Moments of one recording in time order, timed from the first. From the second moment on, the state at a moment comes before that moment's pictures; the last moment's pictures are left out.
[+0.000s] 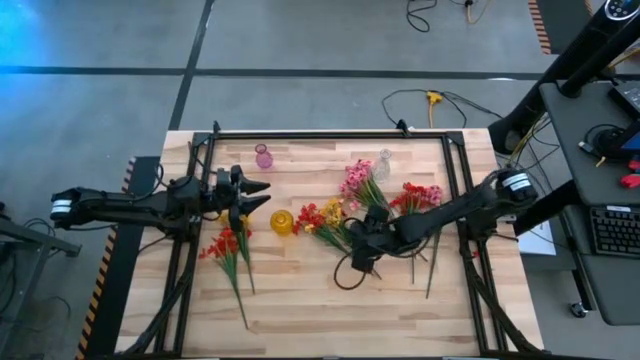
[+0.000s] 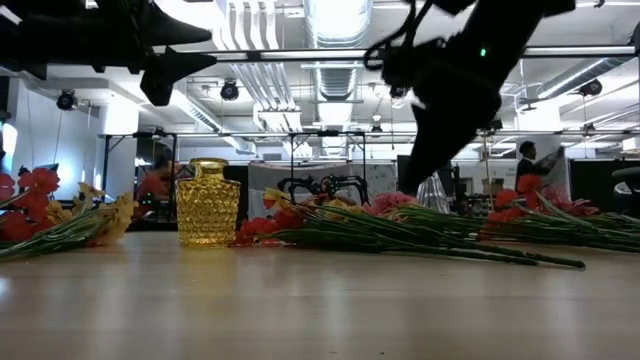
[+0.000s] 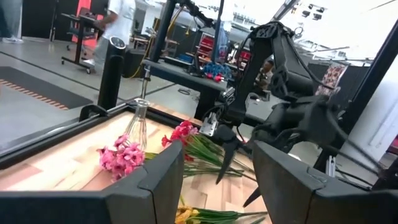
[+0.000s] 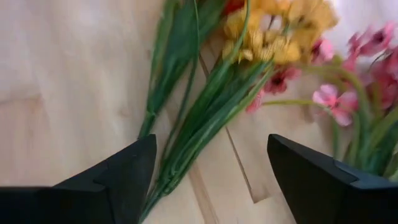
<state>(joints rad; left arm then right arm) 0.08 0.63 0.26 0.43 -0.10 -0.32 0.25 1.70 1.06 -0.51 0.38 0.49</state>
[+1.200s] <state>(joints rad) 0.08 0.67 0.26 0.43 -0.10 -0.33 0.11 1.82 1.02 -0.29 0.24 0.48</state>
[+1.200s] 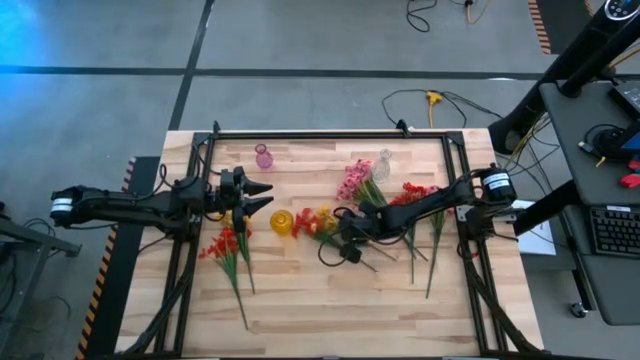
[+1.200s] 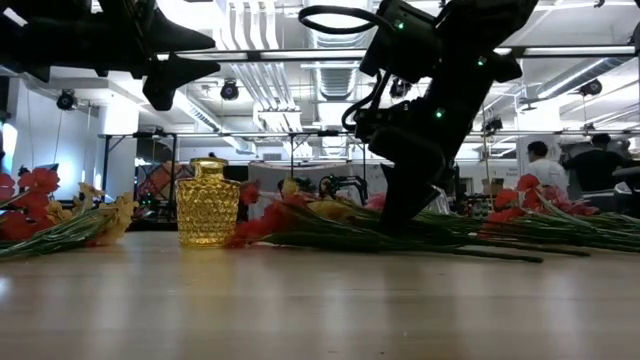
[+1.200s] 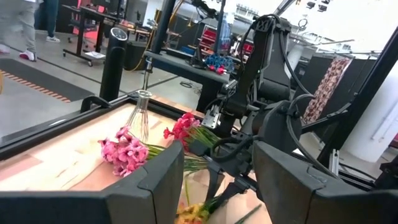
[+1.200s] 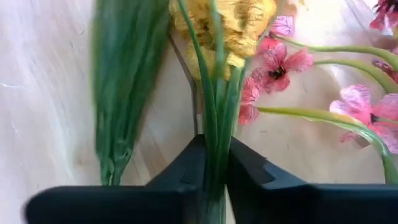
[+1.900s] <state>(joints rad) 0.08 0.67 0.26 0.44 -0.10 -0.35 0.12 1.56 1.01 -0.28 0.46 0.47</state>
